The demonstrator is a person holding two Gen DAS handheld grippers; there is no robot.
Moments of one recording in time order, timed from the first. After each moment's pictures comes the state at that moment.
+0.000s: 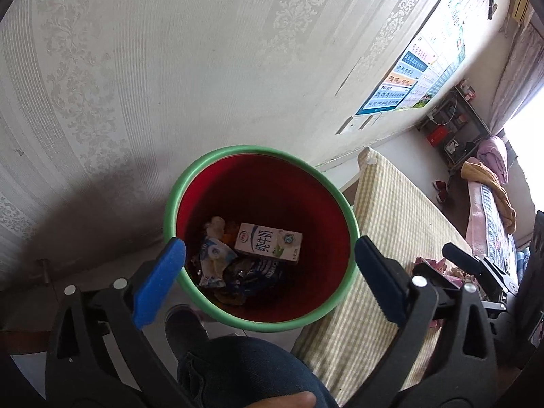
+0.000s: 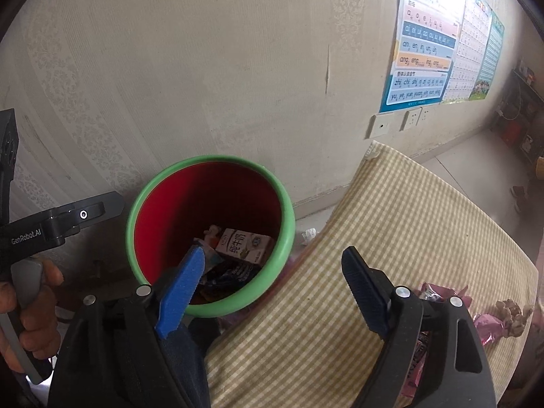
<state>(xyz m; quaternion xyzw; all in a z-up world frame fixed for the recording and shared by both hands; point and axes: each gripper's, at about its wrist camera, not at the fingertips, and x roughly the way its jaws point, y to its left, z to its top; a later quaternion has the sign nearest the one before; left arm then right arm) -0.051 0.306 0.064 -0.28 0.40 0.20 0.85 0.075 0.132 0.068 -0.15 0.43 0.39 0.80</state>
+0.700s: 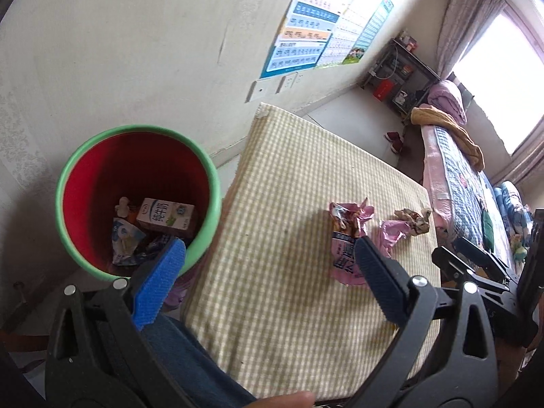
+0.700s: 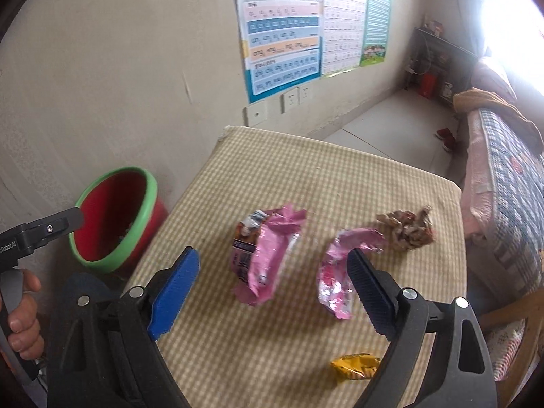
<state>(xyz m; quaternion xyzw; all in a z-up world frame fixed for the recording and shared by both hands) -0.002 0.149 0.084 -0.22 0.43 0.08 0.87 0.086 -0.085 0.089 -0.08 0.44 0.23 0.87</state>
